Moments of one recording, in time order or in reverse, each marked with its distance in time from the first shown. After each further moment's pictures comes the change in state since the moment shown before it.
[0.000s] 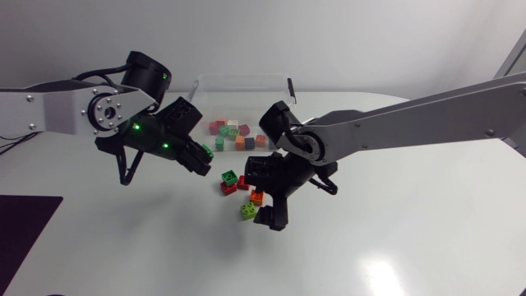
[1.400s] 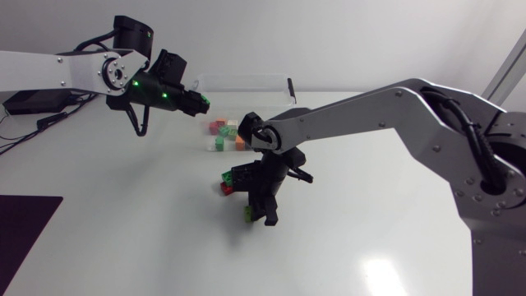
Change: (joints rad) left arm 0.156 0.237 0.312 0.180 0.119 -0.142; right arm 0.010 0.285 0.315 -0.278 0.003 -0.198
